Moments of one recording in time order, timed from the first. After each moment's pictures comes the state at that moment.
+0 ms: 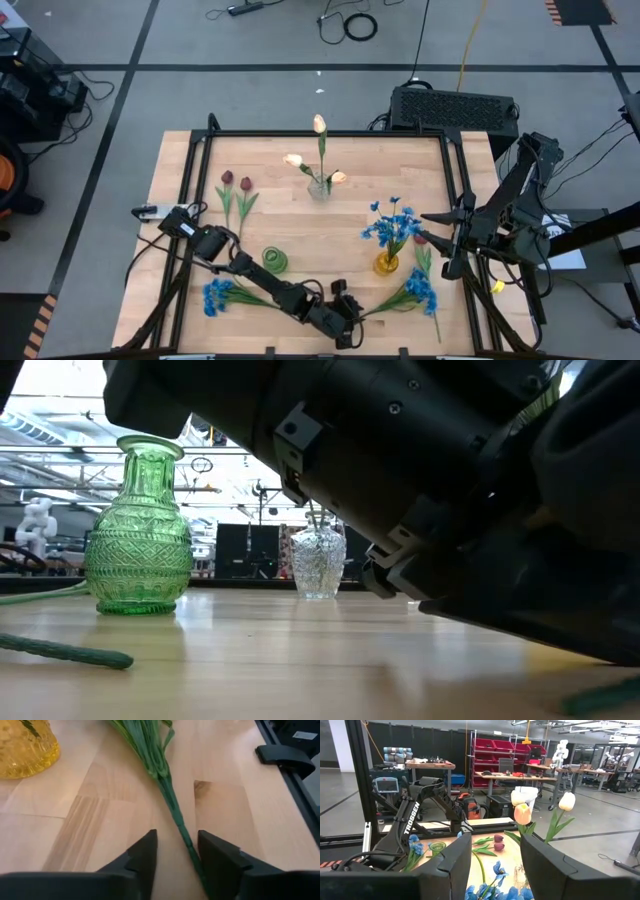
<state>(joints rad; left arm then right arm) -0.53 2.43 1.65 0.14 -0.39 -0.43 1.03 0.85 0.81 -0.03 1.33 0.08</state>
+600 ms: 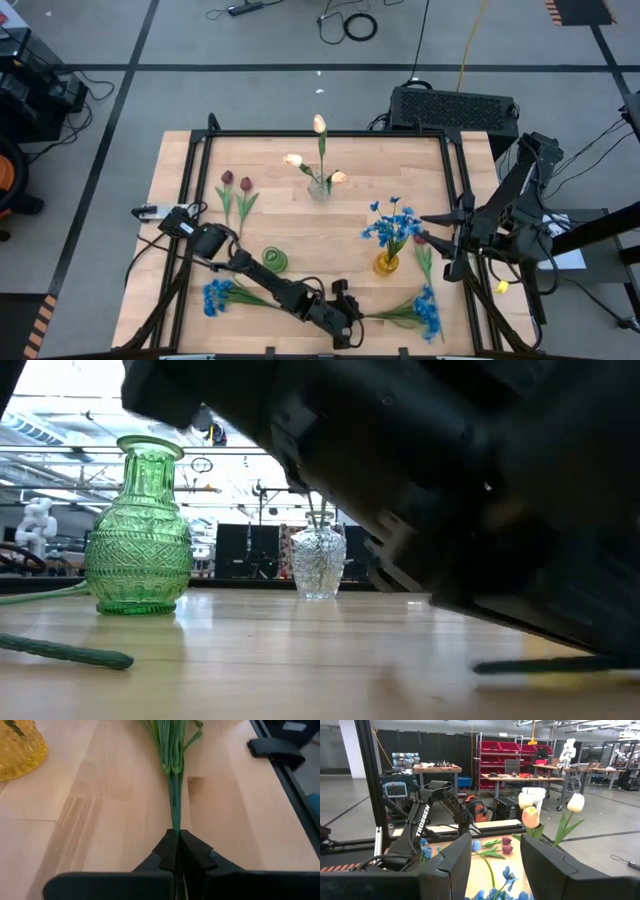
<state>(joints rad) -0.53 2.41 1.65 0.12 -0.32 -0.40 1.03 0.85 0.81 0.03 1.30 0.06</state>
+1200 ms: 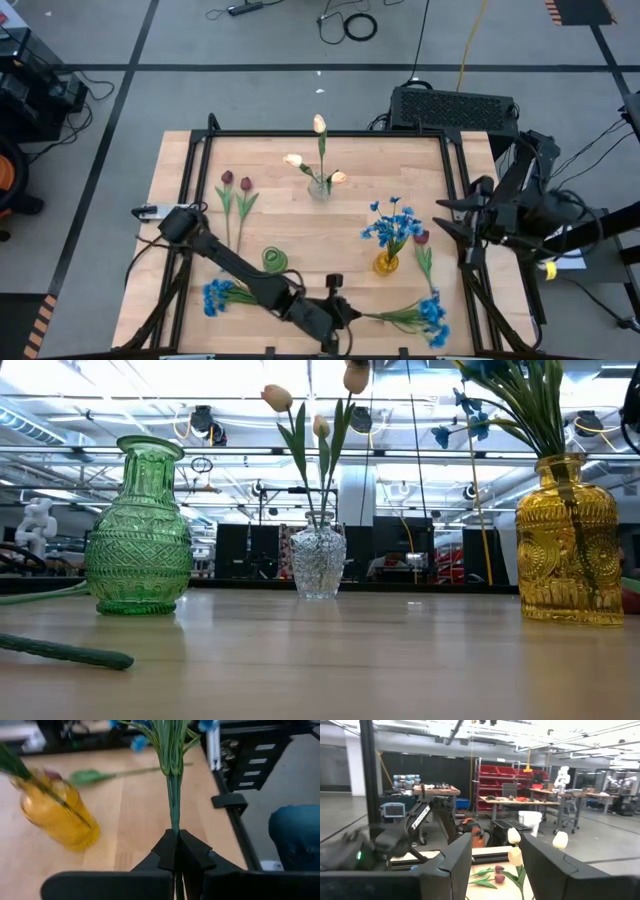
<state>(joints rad) -0.57 2.12 1.65 -0.07 -0.41 -0.20 1.07 0.80 0.81 0.50 1.31 -0.48</state>
